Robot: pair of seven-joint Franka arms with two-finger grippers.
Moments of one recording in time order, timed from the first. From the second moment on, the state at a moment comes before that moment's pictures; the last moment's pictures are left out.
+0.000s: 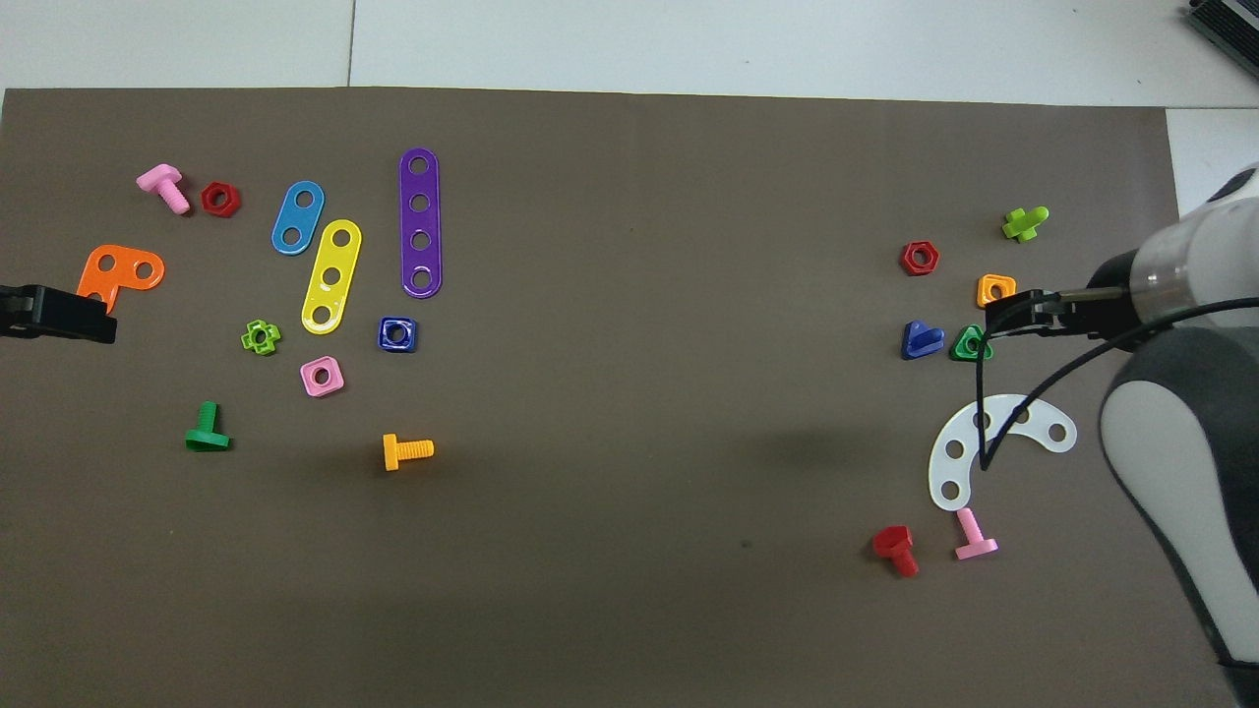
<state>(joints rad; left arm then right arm) -0.02 -0.04 0.05 -1.68 0.01 1.65 0.12 0.09 0.00 -0.03 -1.83 -0.01 1.86 0.07</state>
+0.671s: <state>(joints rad) -0.02 -0.04 0.05 -1.68 0.01 1.65 0.12 0.06 0.20 -0.04 -2.10 -0.01 2.33 -0.08</state>
